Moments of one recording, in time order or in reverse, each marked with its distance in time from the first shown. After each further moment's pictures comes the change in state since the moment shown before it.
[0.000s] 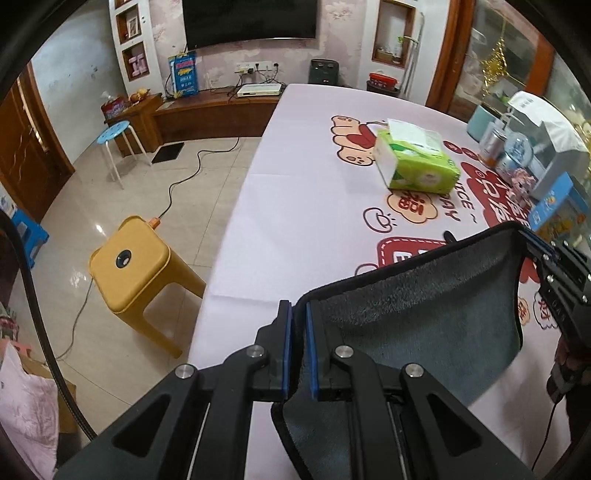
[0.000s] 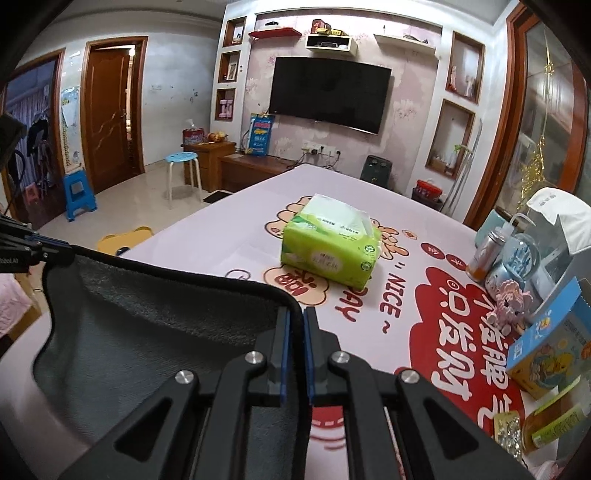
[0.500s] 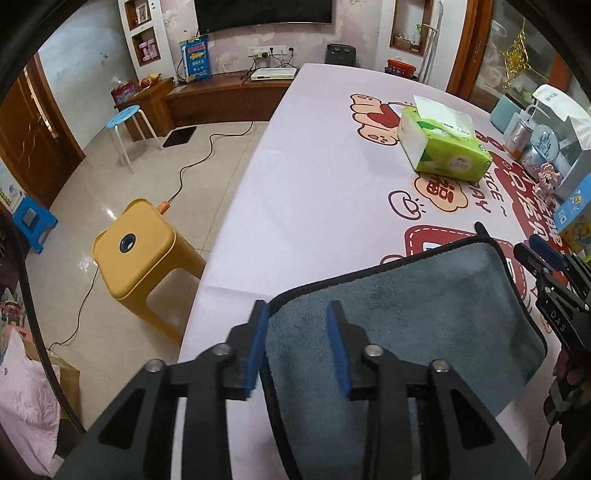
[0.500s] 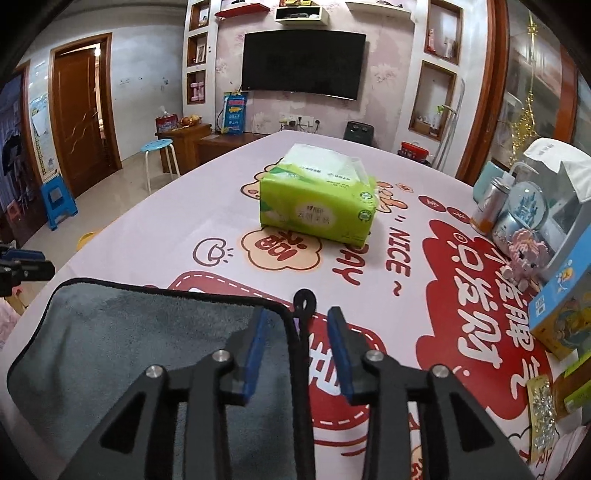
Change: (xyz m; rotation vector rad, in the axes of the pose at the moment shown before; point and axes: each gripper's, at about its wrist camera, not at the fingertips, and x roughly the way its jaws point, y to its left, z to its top) left arm 0.042 -0.003 -0.004 -0.028 0.053 0.061; right arm 0.048 -0.007 -0.023 0.112 0.103 -0.033
